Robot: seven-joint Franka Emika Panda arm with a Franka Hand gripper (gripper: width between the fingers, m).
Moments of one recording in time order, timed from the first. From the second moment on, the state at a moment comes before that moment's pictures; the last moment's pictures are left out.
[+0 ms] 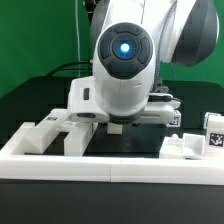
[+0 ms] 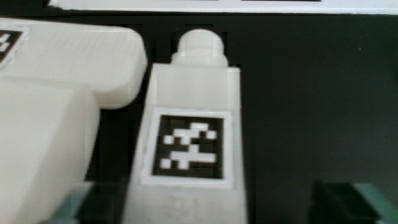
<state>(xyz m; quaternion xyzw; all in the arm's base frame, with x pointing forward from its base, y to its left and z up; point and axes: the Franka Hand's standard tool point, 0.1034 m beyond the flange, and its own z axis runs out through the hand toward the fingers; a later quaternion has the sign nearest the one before) 0.463 -0.036 0.010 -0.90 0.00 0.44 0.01</state>
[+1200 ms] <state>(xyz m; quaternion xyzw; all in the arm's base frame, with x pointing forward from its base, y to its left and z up) 0.506 -0.010 0.064 -0.91 0.04 0.42 -0.01</state>
